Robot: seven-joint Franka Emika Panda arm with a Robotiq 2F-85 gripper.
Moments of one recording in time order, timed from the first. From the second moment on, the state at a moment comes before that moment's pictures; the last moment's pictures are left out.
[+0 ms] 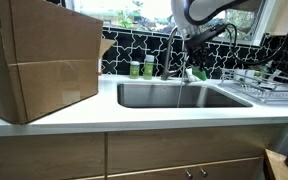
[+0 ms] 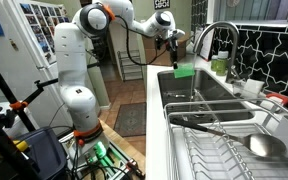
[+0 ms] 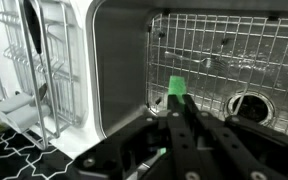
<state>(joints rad) -0.03 0.22 -0.08 -1.64 -0.48 1.52 0.69</state>
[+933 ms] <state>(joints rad) 0.01 0.26 -0.07 -1.64 -0.68 1.60 0.41</state>
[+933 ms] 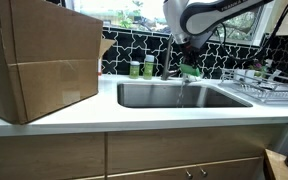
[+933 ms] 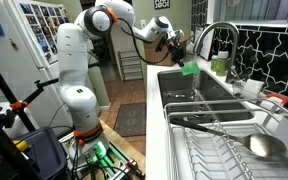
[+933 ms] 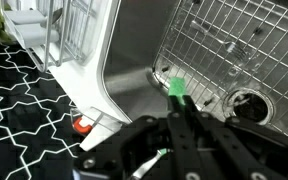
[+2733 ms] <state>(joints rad) -0.01 0.27 -0.08 -1.64 -0.65 1.66 0.40</state>
